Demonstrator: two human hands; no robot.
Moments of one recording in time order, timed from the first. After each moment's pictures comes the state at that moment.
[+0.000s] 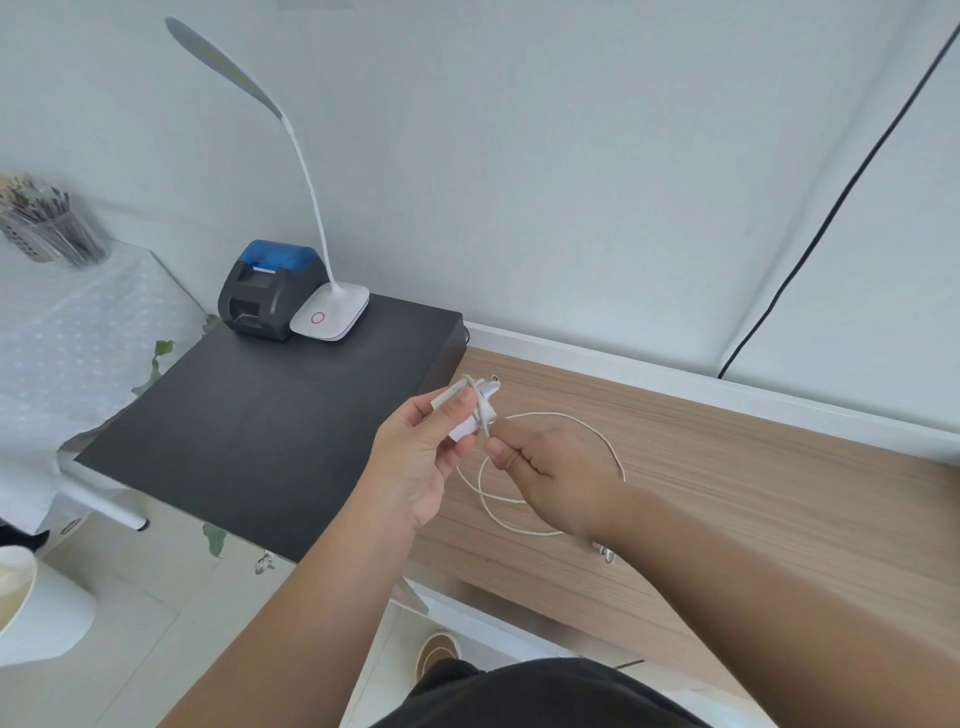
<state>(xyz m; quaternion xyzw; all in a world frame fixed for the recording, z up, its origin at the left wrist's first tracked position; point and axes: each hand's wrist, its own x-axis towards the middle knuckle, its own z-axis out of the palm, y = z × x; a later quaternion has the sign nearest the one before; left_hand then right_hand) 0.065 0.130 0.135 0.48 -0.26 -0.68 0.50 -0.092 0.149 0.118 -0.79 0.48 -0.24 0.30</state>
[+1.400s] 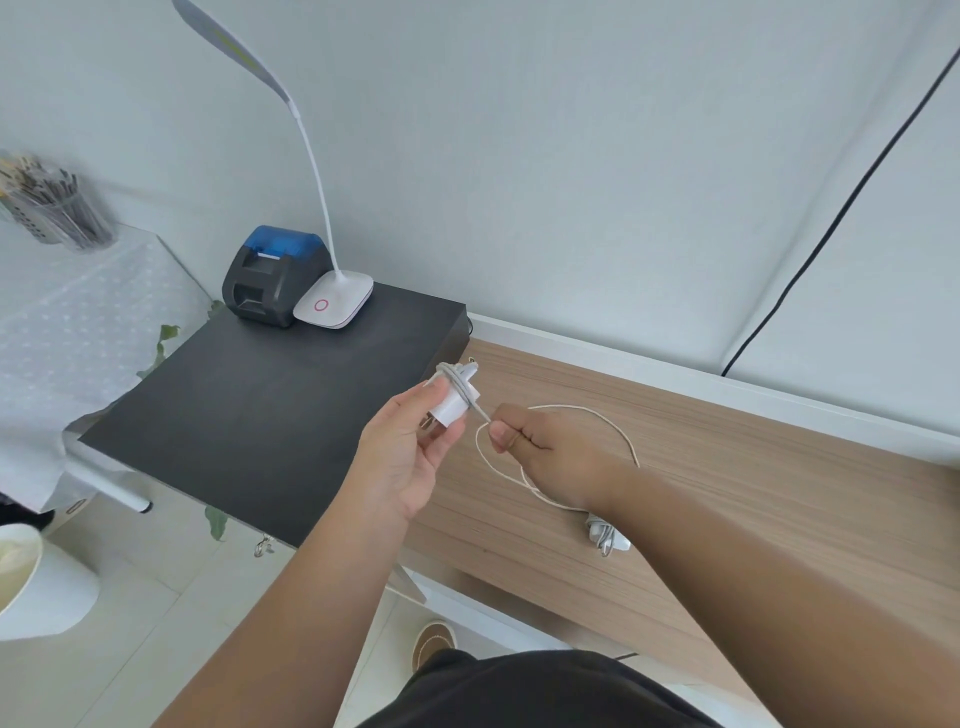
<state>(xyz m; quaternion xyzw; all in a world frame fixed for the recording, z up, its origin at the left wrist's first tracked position) 0.072 0.129 0.129 0.48 -0.16 -0.67 0.54 -0.098 0.133 0.109 -0.76 0.50 -0.23 0.35</state>
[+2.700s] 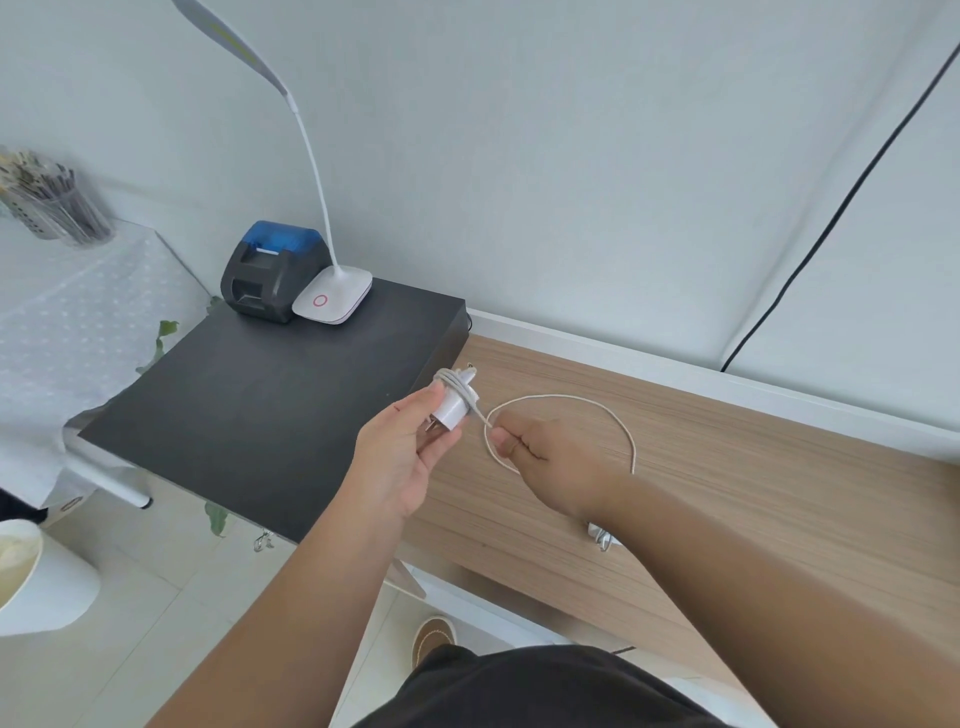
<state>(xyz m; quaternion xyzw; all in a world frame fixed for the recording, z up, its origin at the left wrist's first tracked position) 0.074 0.129 0.118 0.52 -0.17 -0.65 0.52 -0.099 0.136 0.092 -0.77 0.52 -0.19 0.33</state>
